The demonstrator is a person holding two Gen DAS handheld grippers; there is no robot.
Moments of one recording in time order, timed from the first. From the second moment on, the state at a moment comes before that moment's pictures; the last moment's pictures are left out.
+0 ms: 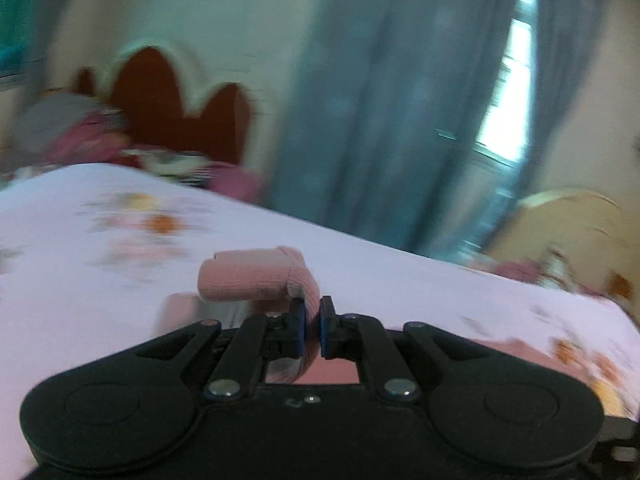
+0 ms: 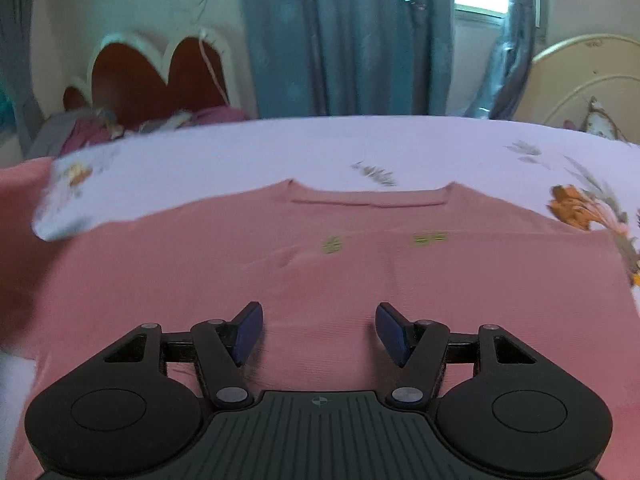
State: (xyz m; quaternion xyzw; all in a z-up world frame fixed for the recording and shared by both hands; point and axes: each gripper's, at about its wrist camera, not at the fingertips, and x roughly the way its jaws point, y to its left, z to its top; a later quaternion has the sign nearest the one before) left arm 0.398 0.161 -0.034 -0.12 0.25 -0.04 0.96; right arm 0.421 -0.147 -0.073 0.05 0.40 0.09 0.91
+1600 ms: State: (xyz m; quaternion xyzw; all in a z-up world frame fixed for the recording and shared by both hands) left arm 0.359 0.095 -0.142 0.08 0.34 0.09 0.93; right arm 0.393 -0.225 -0.032 0.07 0.32 0.06 0.94
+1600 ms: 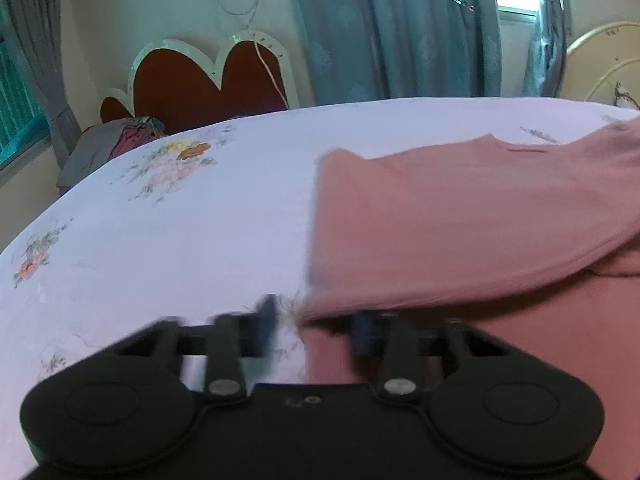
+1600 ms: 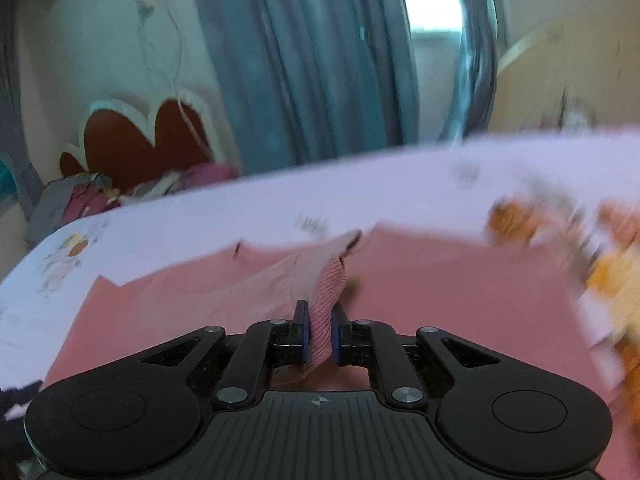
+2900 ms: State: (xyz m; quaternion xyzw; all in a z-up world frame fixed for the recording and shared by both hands) left arm 0.461 0.113 -0.126 -0.04 0.37 0.07 0.92; right arm 0.427 -0.267 -0.085 0.12 0.43 0.03 0.90
